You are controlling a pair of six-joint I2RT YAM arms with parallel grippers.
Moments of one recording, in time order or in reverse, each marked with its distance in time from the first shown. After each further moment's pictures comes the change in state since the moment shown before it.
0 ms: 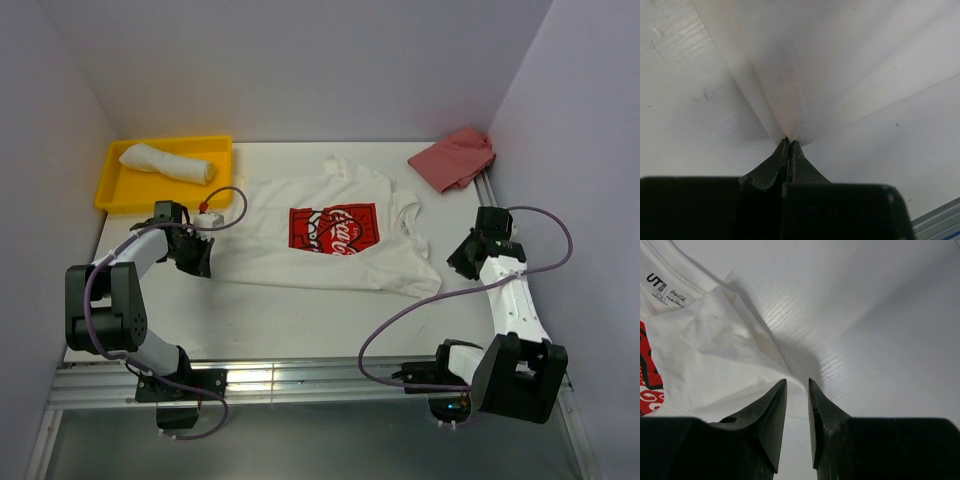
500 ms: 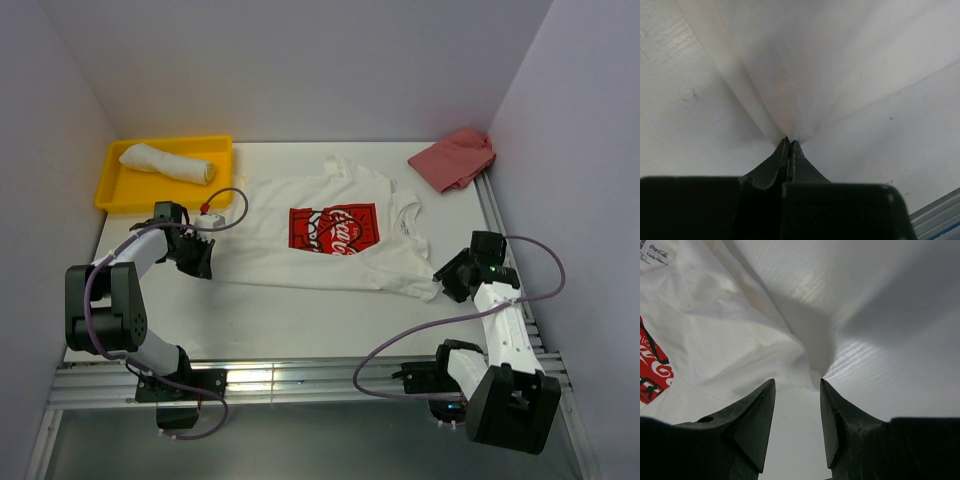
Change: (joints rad) left arm 0.005 0.000 0.000 -0.024 0.030 0.027; right arm -0.005 -0.131 -0.165 -0.001 -0.123 0.138
